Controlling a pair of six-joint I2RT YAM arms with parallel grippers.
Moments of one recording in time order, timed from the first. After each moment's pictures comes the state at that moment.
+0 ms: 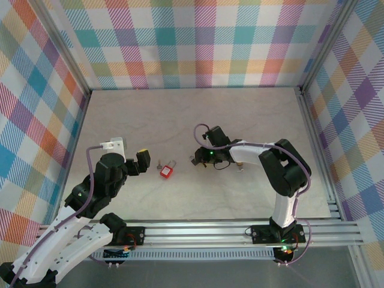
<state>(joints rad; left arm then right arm) -0.62 0.60 0.75 -0.66 -0.45 -0.44 0.65 1.85 1.03 -0.15 -0.24 0.56</state>
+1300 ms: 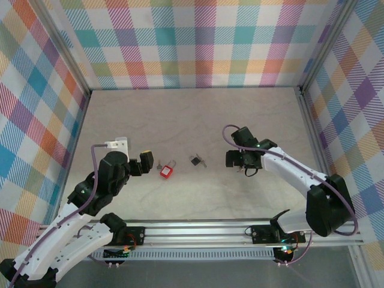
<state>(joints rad) -0.62 0.63 0.75 -0.66 -0.40 -0.44 0.53 1.38 0.92 -0.75 0.17 0.51</state>
